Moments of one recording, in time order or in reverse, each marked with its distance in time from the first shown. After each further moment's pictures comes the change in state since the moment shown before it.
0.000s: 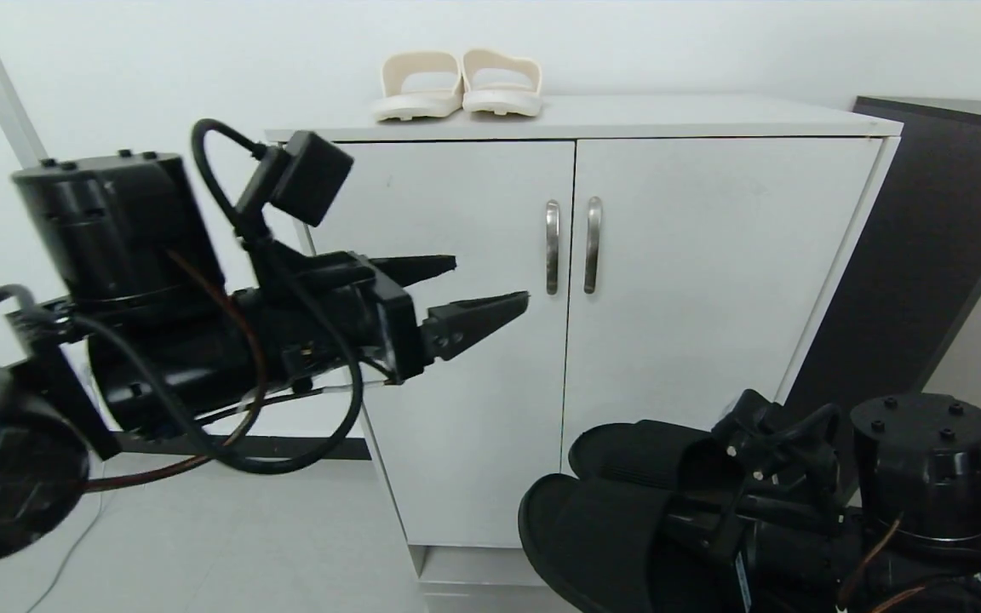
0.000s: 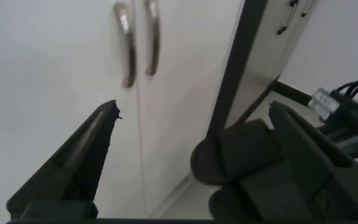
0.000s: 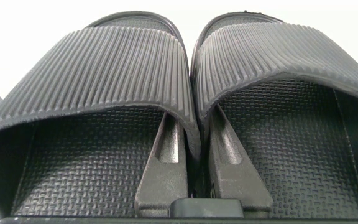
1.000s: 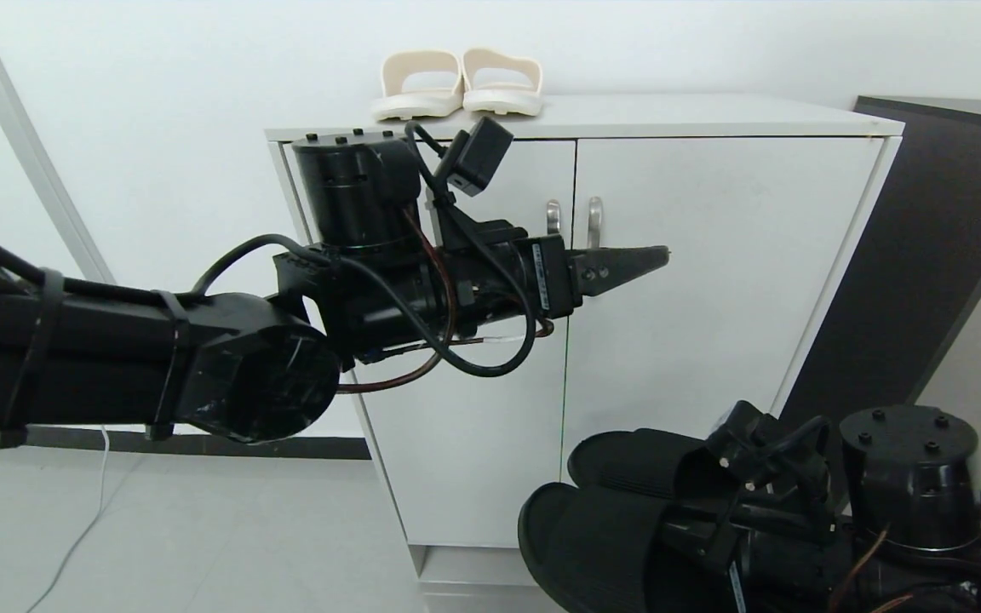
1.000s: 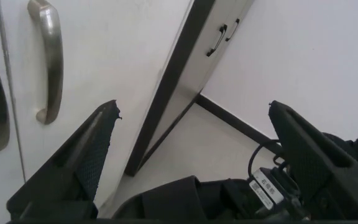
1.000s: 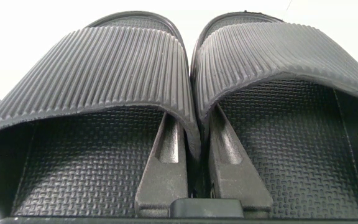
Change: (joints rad) left arm -0.123 0.304 -0.361 0.005 -0.131 -0.312; right arm 0.000 0.031 0.028 -0.051 0.001 0.000
